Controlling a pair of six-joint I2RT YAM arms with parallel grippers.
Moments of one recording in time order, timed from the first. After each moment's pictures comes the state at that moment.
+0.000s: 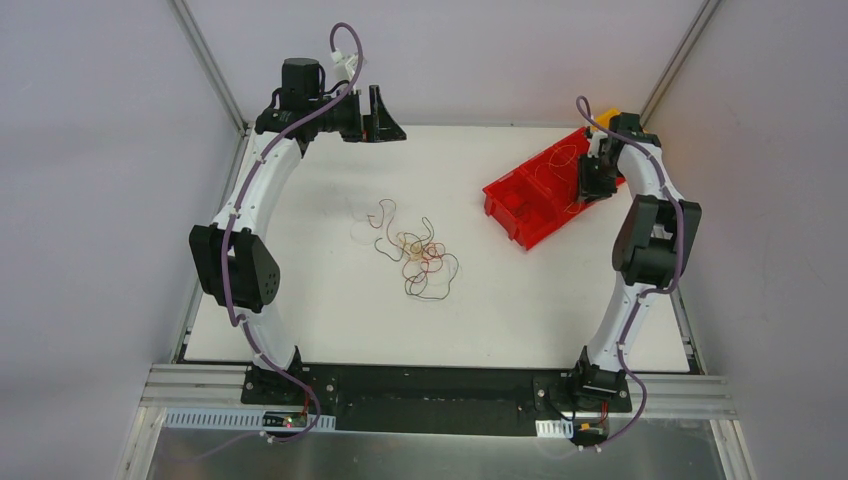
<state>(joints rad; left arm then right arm) -0.17 1.81 1.83 -0.52 0.78 -0.29 -0.14 2.08 1.78 -0.92 -0.16 -0.16</state>
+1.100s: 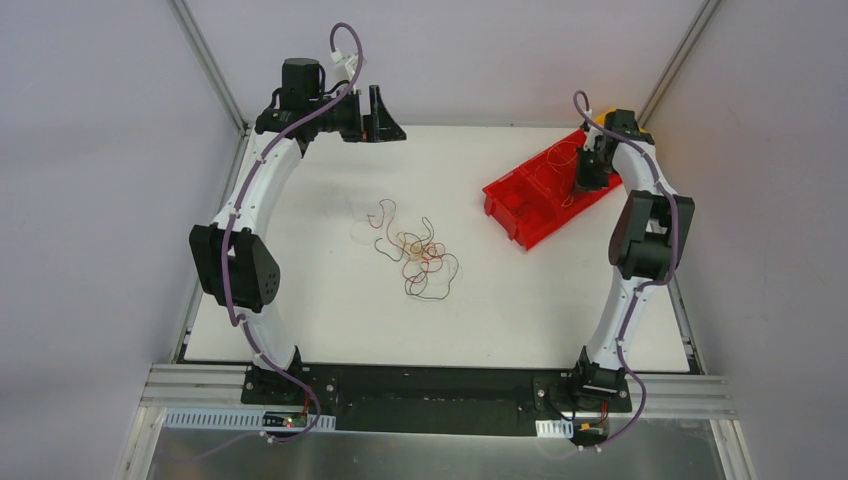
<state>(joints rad) -0.17 1.81 1.84 -0.53 0.78 -0.30 -0.13 2.14 1.83 -0.85 -0.22 -0.10</state>
